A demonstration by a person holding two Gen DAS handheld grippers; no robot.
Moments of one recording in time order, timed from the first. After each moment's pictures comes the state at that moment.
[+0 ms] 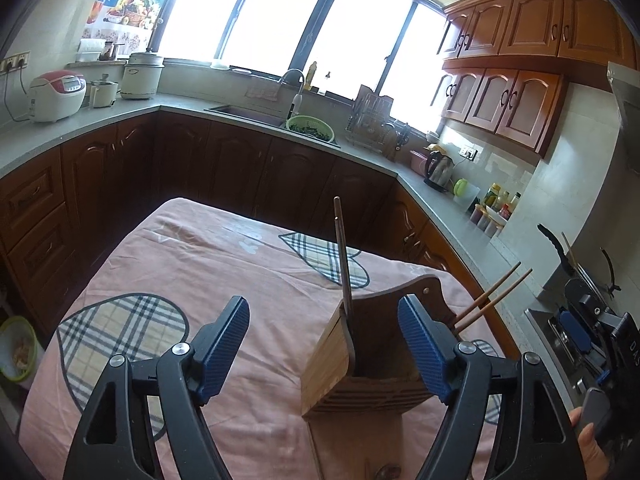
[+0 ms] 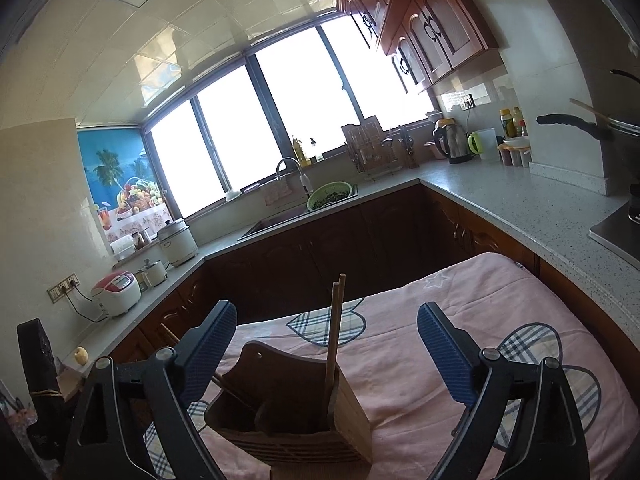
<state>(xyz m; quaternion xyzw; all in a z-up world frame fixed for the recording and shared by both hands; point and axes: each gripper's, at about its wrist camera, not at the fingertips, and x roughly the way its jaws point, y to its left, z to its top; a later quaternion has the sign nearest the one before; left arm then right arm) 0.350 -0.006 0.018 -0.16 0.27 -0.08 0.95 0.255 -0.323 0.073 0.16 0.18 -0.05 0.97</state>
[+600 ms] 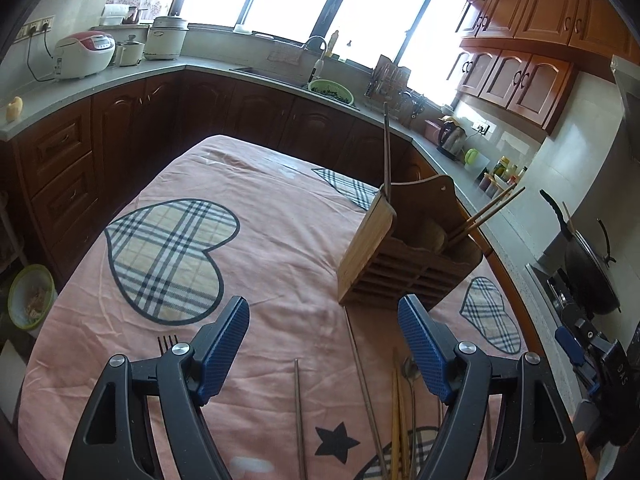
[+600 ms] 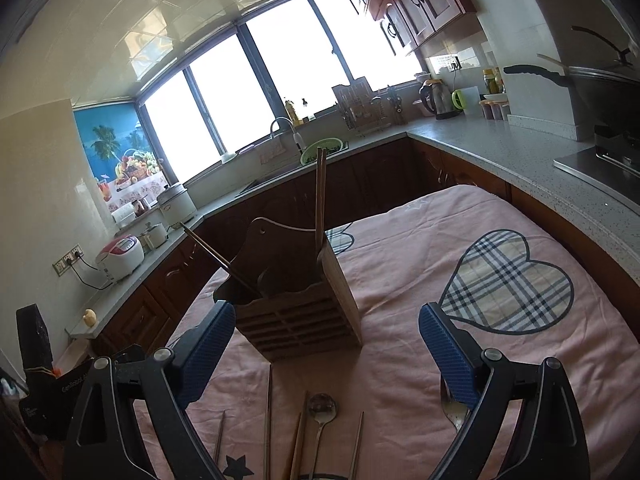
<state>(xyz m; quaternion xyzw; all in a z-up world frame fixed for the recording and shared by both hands) 0.231 0.028 0.008 -0.18 0.33 -0.07 0.93 0.162 -0.299 0.030 0.18 0.25 -0.05 0.95</state>
